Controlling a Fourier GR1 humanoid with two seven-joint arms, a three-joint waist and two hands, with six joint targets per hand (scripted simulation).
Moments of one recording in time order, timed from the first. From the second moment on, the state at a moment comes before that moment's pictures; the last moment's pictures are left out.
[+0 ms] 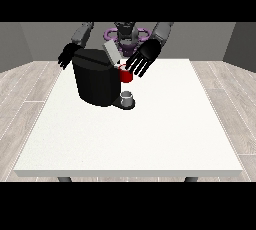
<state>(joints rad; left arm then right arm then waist) -1.18 0.46 0.07 -0.61 -0.72 -0.19 -0.18 -0.34 -0.04 -0.07 -1.35 -0.03 -0.18 -0.08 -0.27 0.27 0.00</state>
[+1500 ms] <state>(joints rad) -0.90 0.23 0.28 -0.64 -0.47 -0.21 -0.20 -0.14 -0.09 -0.09 -1.36 -0.07 -0.11 -0.09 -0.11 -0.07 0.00</state>
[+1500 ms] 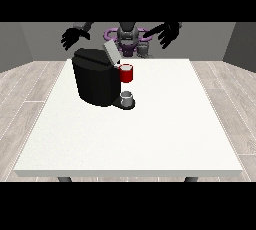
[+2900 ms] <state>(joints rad) -0.45 0.02 0.28 -0.99 -0.12 -0.31 -0.18 -0.31 -0.17 -0.04 -1.38 -0.05 0.03 0.04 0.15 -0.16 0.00</state>
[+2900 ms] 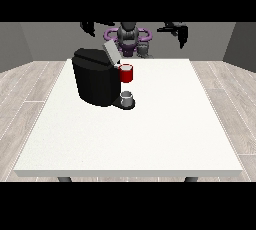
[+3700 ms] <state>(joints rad) -0.28 0.03 0.20 -1.31 -0.02 -0.27 -0.05 -0.46 -0.17 -0.09 -1.17 -0.04 0.07 -0.05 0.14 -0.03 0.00</state>
